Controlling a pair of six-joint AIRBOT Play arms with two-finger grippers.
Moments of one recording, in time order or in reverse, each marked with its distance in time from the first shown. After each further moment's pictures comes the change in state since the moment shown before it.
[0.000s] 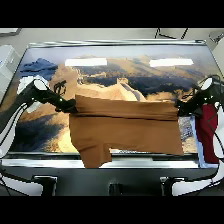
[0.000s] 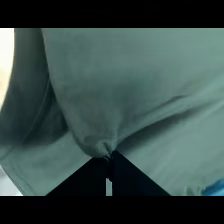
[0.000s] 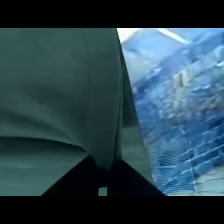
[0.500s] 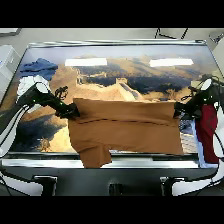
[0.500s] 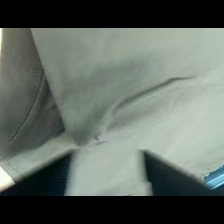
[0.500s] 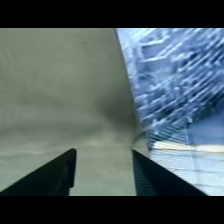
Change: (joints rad) left arm 0.011 -0.012 -0.025 0.005 -0.057 -0.014; right arm -0.003 -0.003 0.004 0.019 0.060 -0.022
